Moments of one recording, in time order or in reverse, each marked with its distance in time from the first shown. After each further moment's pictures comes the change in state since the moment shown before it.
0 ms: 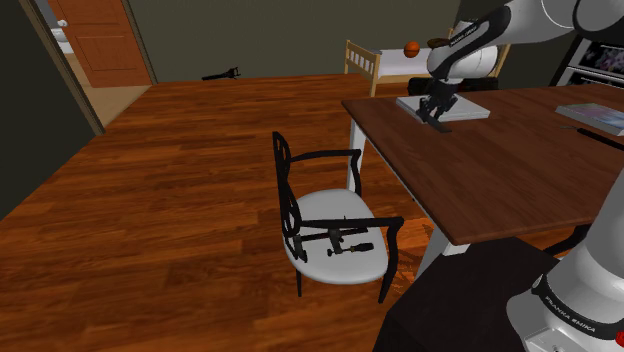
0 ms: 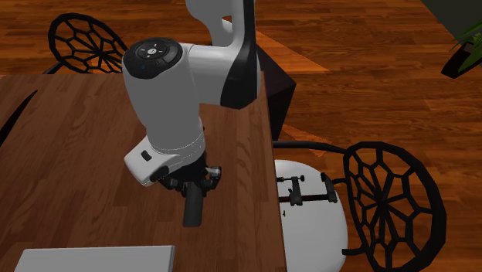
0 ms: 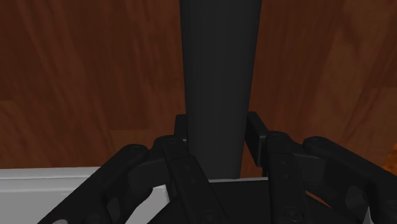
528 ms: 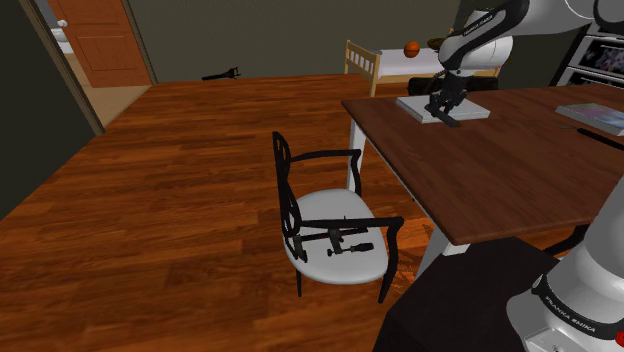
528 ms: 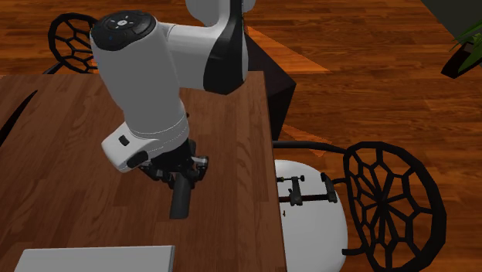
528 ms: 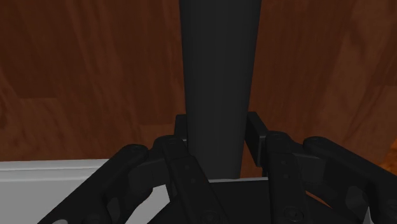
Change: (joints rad) arm -0.019 -0.063 -0.022 -0.016 -0.016 -0.044 -0.032
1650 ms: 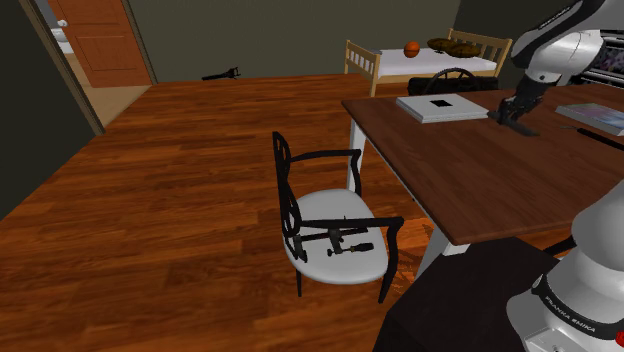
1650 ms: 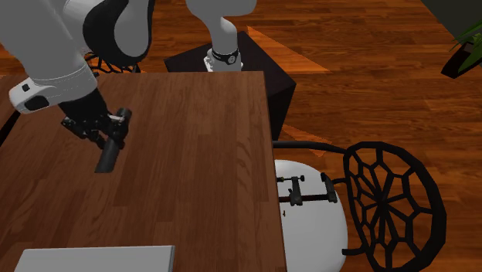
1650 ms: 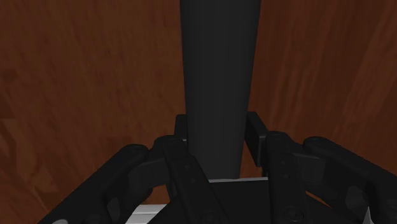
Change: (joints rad) arm -0.217 -0.125 -0.146 -0.156 0.073 0.015 -0.422
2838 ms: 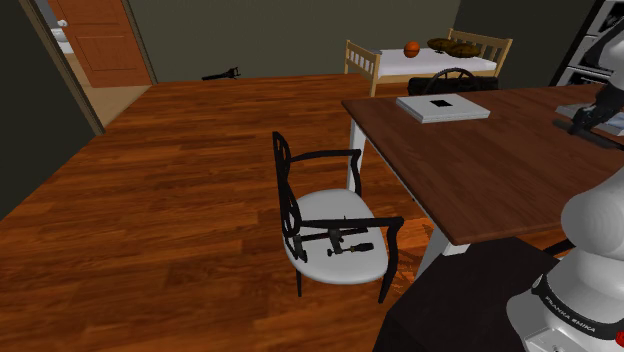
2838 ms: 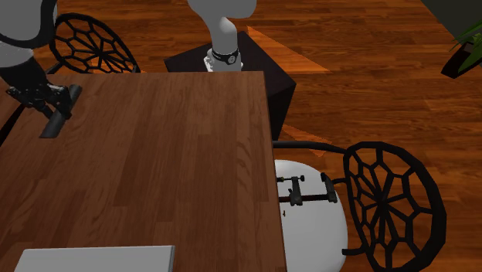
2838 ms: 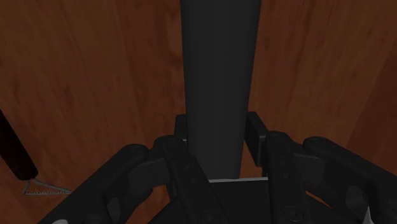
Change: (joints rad) arm -0.277 0.155 -0.116 0.162 0.212 -0.113 -0.489
